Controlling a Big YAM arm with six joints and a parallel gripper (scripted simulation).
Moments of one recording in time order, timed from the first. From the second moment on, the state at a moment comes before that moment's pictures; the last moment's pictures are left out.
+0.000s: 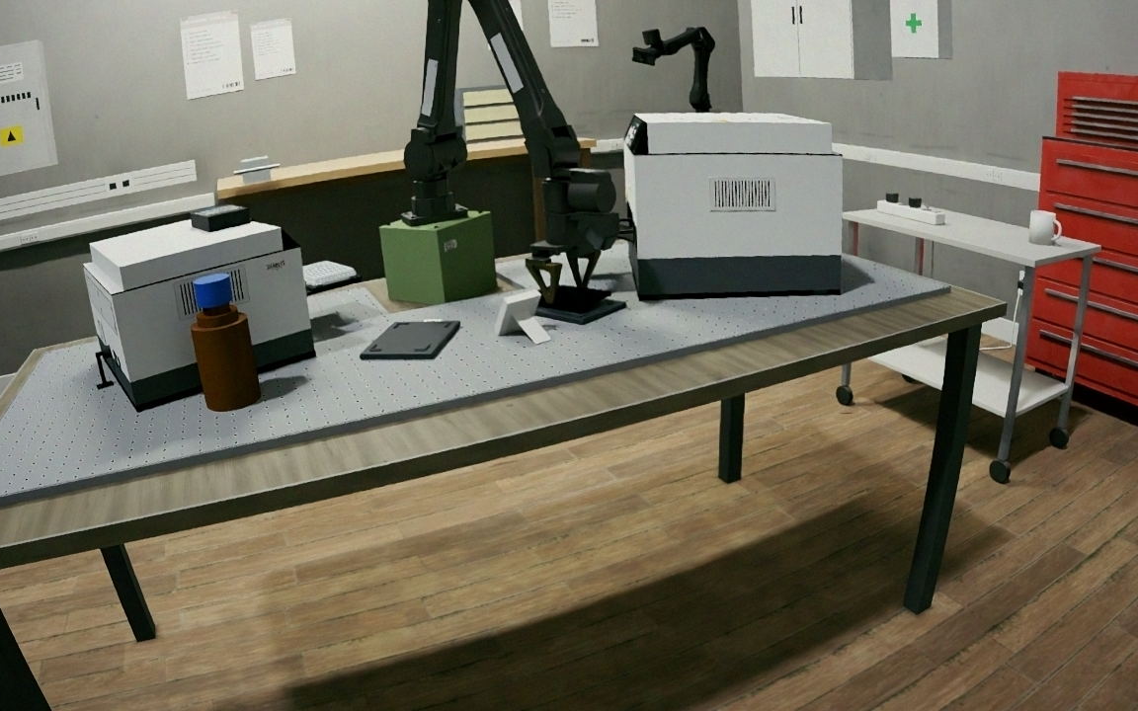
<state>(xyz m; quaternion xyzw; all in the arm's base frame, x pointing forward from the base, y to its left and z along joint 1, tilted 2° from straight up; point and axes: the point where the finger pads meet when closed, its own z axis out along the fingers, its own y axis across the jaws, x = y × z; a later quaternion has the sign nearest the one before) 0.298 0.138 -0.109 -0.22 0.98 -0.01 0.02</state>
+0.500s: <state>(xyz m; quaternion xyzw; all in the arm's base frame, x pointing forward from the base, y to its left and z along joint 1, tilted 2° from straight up) 0.297 0.138 -0.110 -0.22 0.98 -0.01 0.01</state>
